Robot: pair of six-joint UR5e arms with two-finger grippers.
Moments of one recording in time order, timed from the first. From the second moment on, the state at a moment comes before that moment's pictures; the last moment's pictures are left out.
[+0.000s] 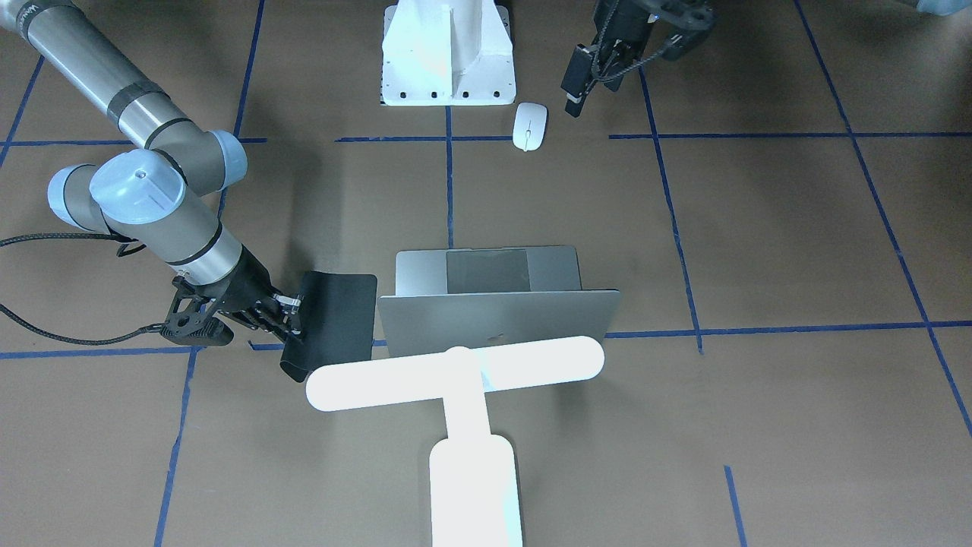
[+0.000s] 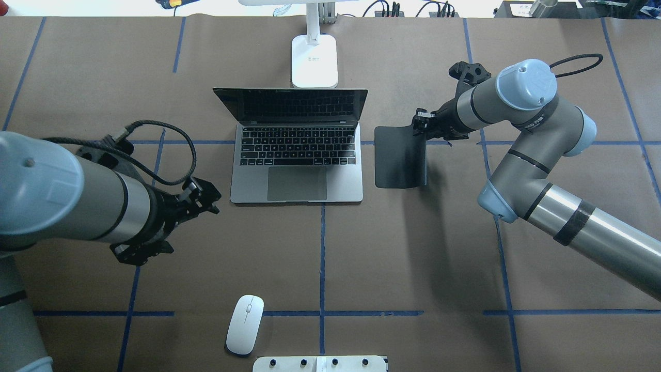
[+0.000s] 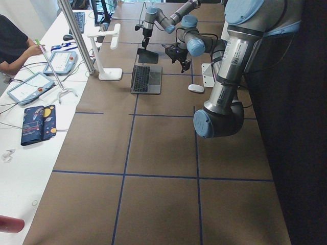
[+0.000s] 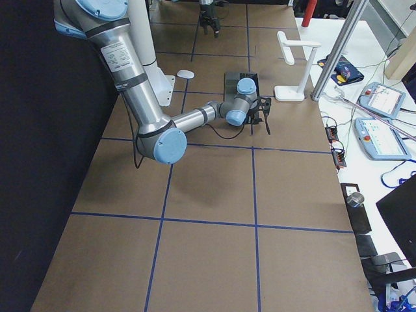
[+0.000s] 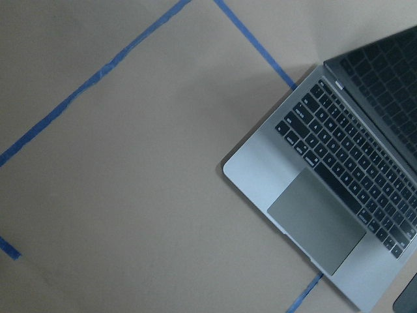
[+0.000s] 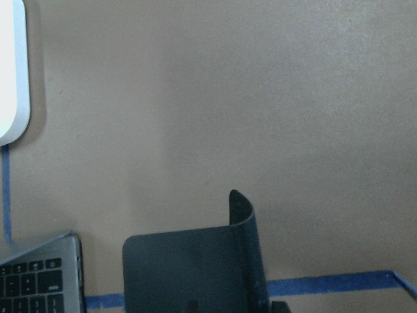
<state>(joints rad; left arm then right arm) -0.46 -1.94 -2.33 -1.31 -1.80 -1.91 0.79 -1.09 1.41 -0.84 2.03 1.35</state>
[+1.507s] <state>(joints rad) -0.16 -1.92 -2.03 -1.57 -1.70 -1.09 0.94 -1.59 1.92 -0.84 2.23 1.35</state>
